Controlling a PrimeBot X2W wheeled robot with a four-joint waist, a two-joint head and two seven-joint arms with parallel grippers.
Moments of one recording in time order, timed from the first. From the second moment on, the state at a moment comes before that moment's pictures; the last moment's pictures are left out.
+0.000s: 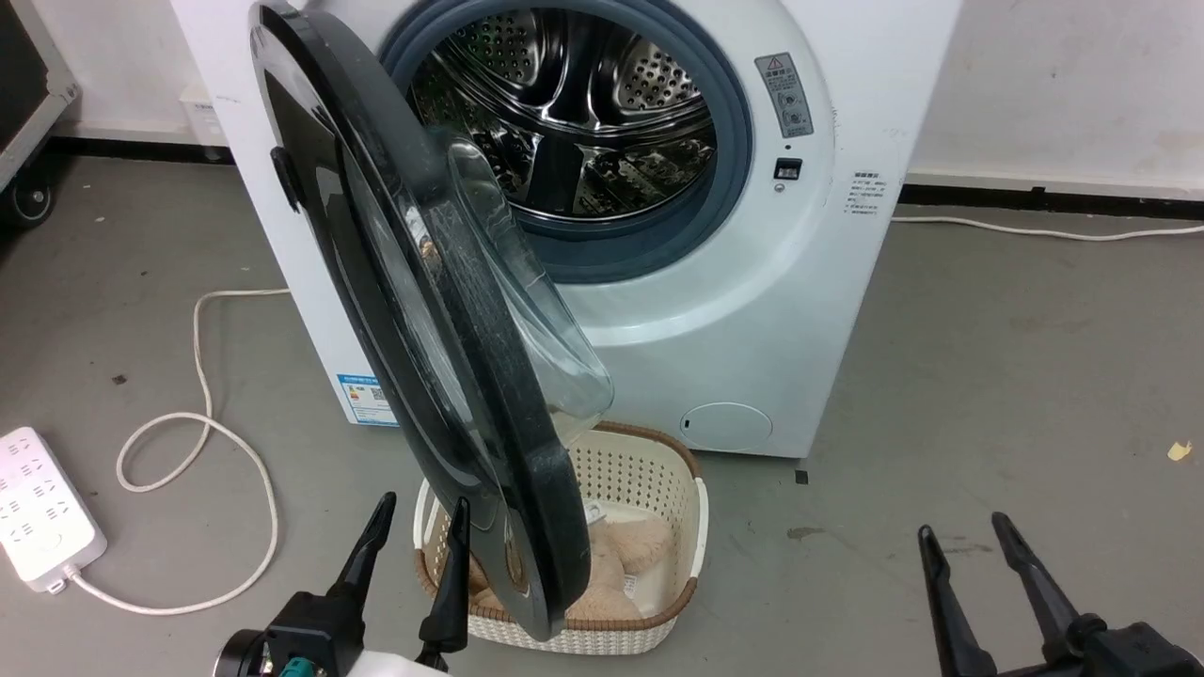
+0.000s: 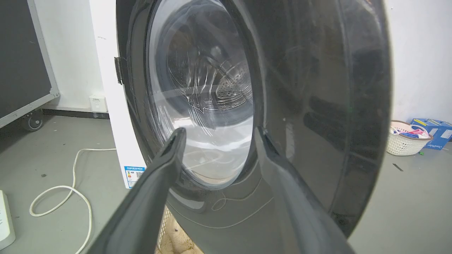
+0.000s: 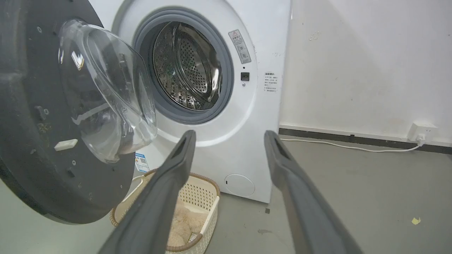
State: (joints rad) left arm 0.05 0.05 -0.11 0.08 -0.16 -0.07 -0.26; right arm 0.16 -0.06 -0.01 -0.04 0.09 0.13 -0.26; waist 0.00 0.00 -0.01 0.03
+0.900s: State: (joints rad) left arm -0.16 0.05 -0.20 -0.51 -0.18 0.02 -0.19; right arm 0.16 -0.05 -0.01 -0.05 0.14 0.13 -0.26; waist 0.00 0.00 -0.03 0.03
